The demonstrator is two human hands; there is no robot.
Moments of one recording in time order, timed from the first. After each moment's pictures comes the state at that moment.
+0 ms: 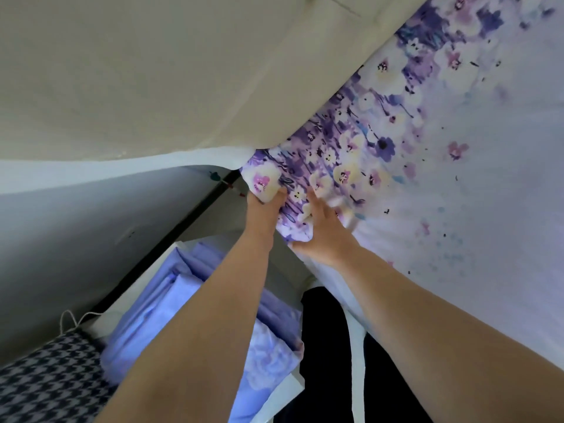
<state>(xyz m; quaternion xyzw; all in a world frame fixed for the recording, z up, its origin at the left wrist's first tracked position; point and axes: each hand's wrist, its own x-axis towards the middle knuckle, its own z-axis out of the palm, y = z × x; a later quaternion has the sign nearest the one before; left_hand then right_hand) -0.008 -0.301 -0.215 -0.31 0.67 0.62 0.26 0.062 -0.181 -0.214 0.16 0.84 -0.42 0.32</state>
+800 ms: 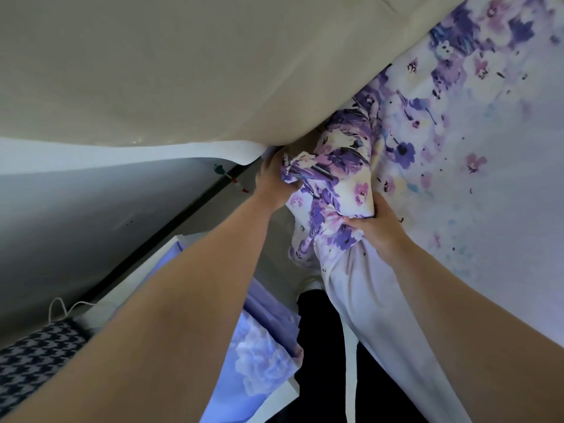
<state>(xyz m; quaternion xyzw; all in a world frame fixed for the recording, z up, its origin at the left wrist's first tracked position) -0.064 -0.299 -0.236 -0.06 0.89 0.35 0.31 0.057 -0.113 -0.245 0.34 0.62 -0.68 0.20</state>
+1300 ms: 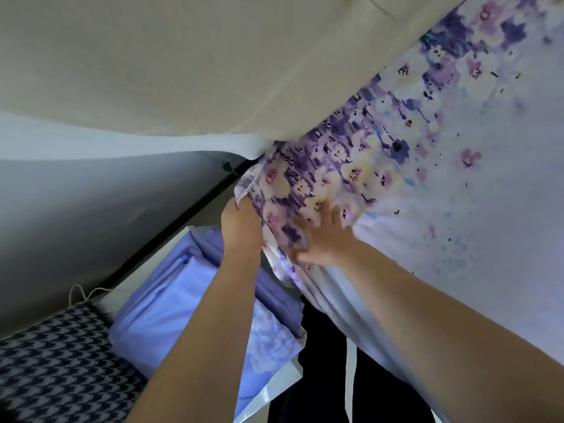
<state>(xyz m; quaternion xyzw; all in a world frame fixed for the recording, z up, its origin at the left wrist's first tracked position) 0.015 -0.327 -0.115 -0.37 0.77 0.50 0.15 0.055 -0.197 -0.200 0.03 0.85 -0.22 0.48</state>
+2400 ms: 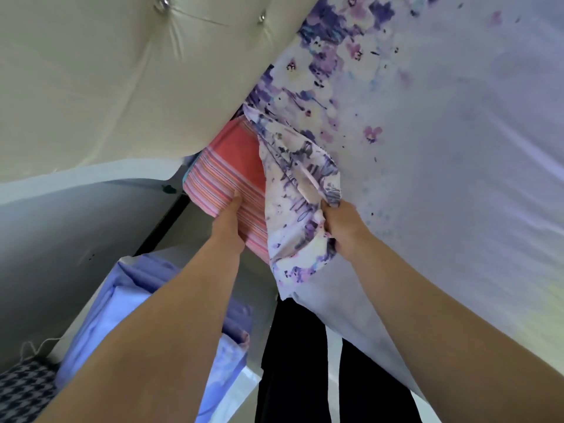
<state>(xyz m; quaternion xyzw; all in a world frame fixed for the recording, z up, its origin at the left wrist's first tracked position) 0.022 -0.244 -0.219 -0.49 0.57 0.59 0.30 0.101 -0.061 -0.178 0.51 0.51 -0.66 0.21</state>
